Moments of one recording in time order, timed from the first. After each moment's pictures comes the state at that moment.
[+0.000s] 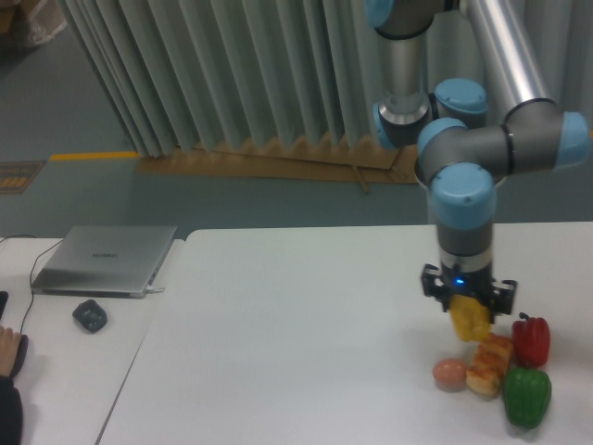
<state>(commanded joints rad) 2.24 -1.93 -1.49 -1.38 1.61 0.38</state>
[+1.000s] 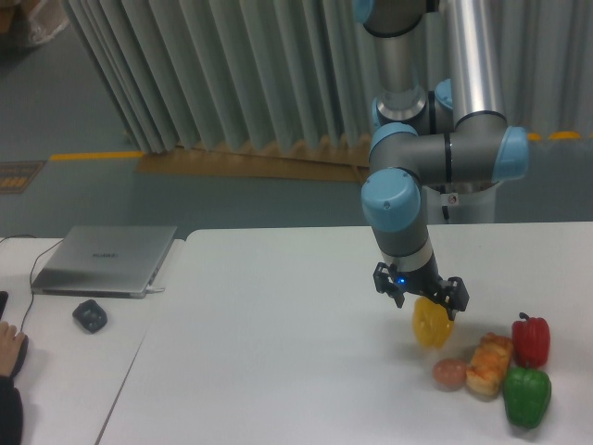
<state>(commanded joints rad) 2.18 -1.95 -1.50 -1.37 1.70 0.36</state>
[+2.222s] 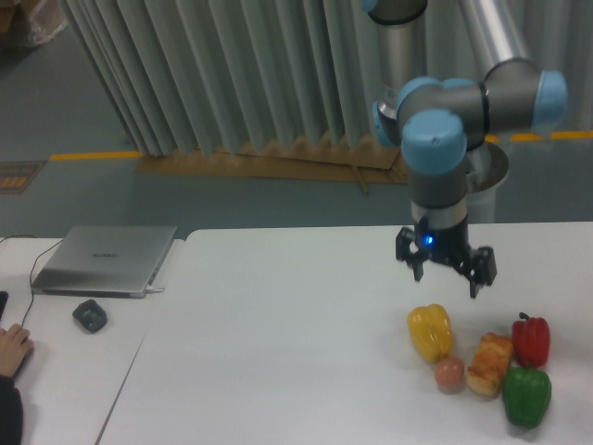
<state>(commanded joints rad) 2.28 -1.76 -1.45 -1.50 1.57 0.58</state>
